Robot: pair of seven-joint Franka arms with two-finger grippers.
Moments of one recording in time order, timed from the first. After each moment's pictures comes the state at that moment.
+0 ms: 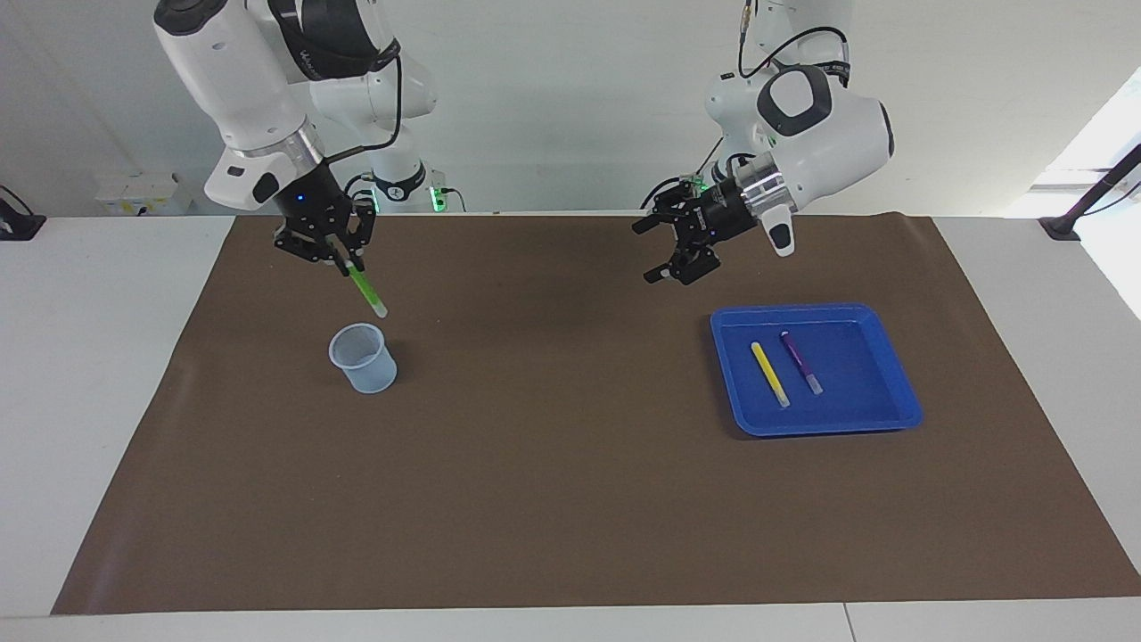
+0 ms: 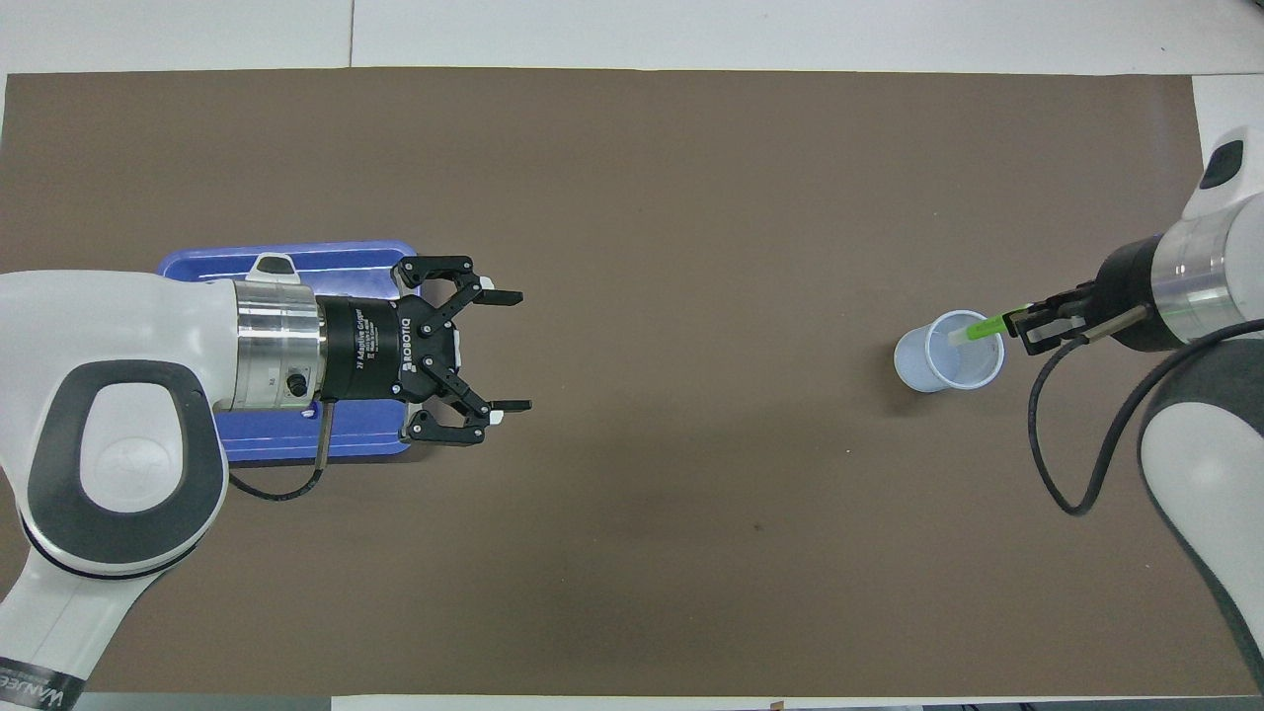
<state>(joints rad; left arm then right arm) 0.02 -0.12 -0.36 -2.09 -1.08 2.06 -1.46 0.06 -0.10 0.02 -1.84 0.06 1.80 -0.32</state>
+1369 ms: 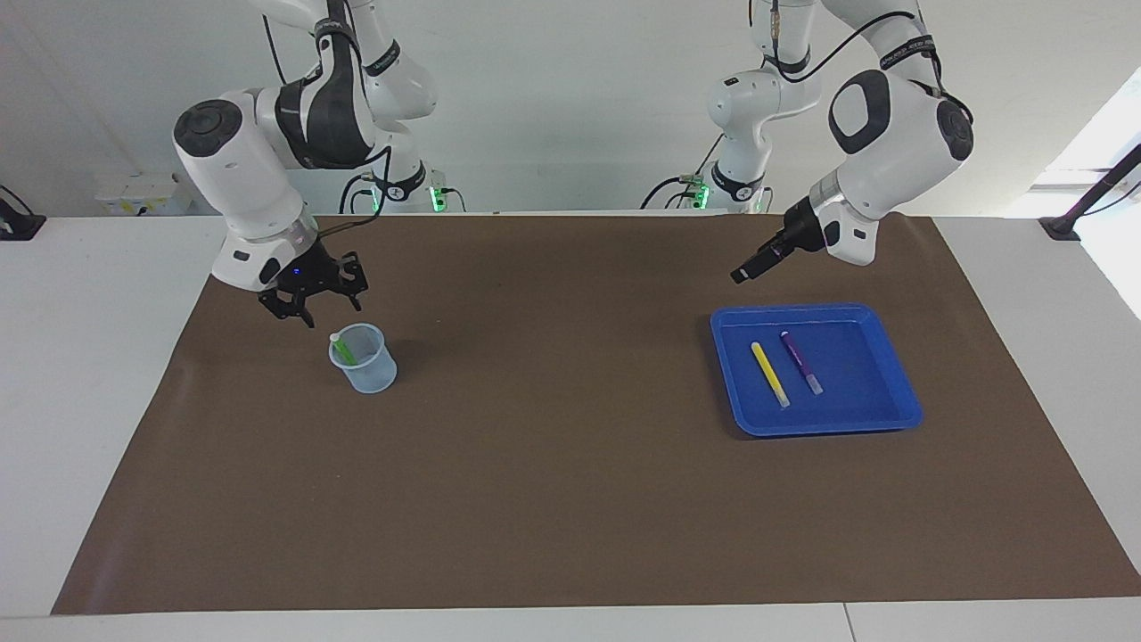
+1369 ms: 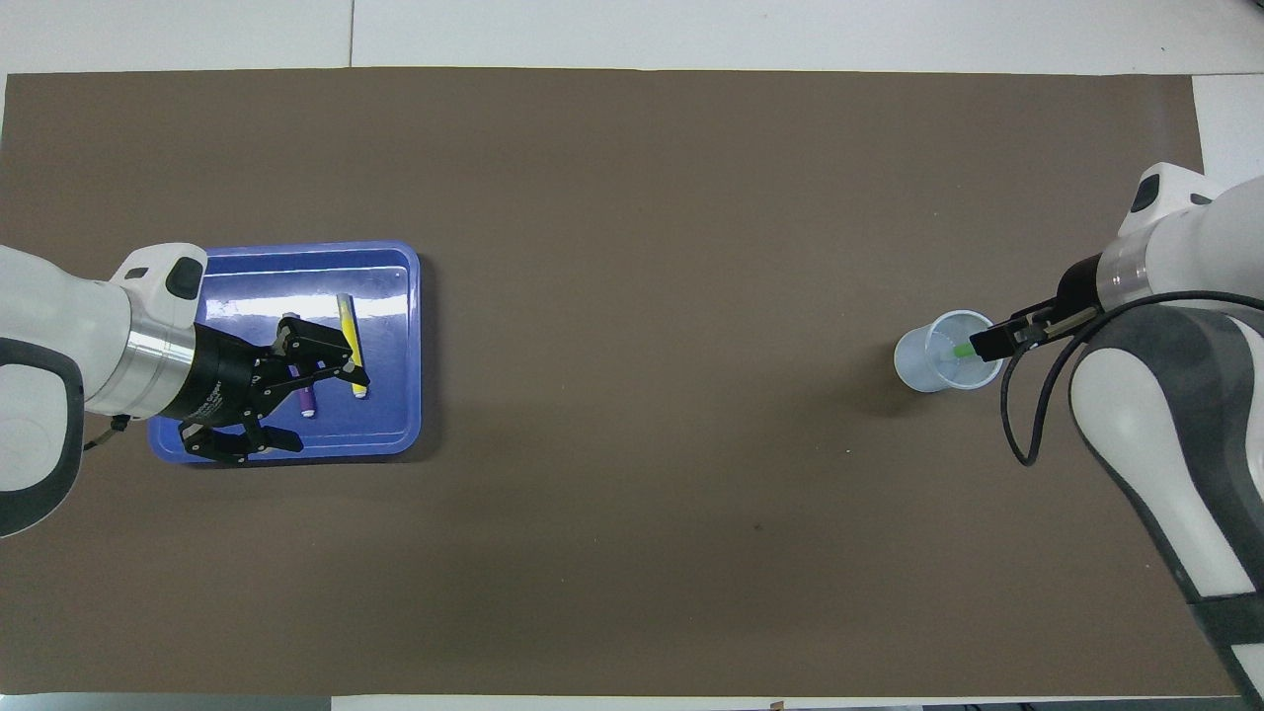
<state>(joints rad) 0.23 -0.14 -0.35 -2.07 -0.42 1.76 -0.55 -0.01 -0.02 0.03 -1.94 0.12 1.89 -0.38</state>
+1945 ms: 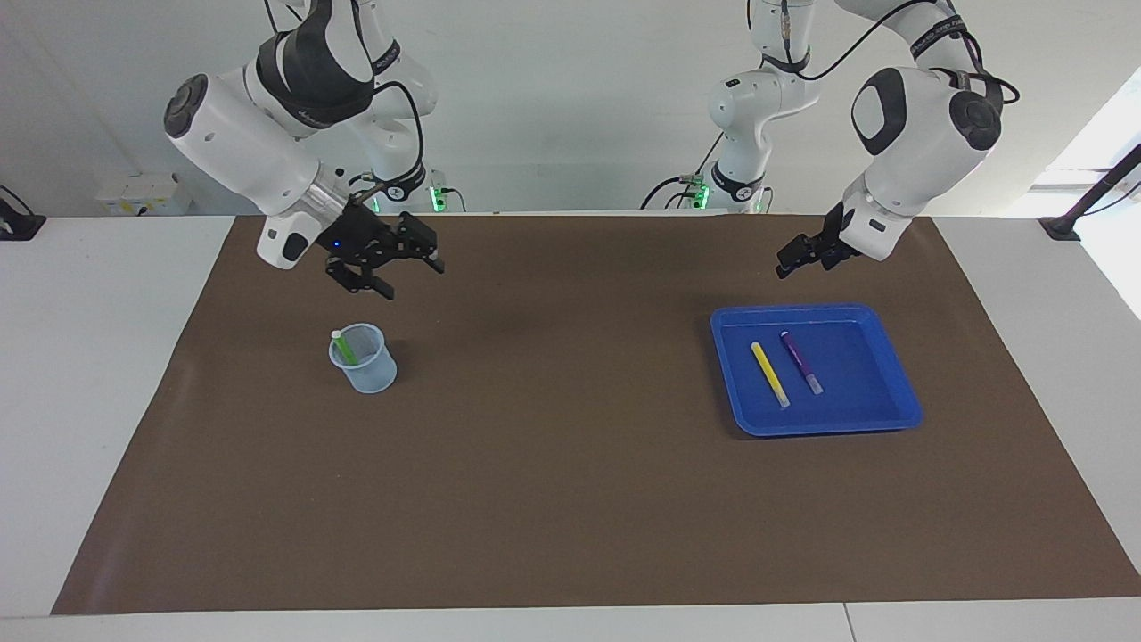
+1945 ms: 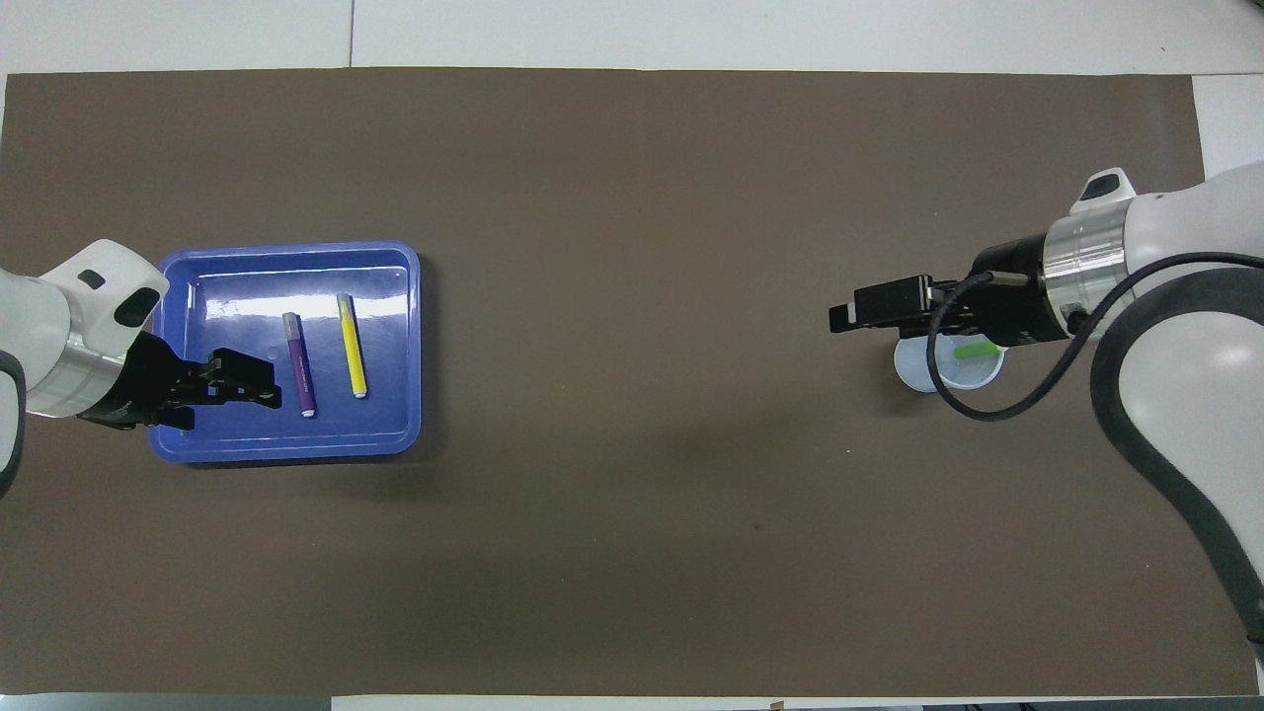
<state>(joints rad) 0.30 -0.14 -0.35 -2.05 -0.17 1.76 -0.09 0.10 -0.03 0.04 -1.90 0.66 1.89 0.01</state>
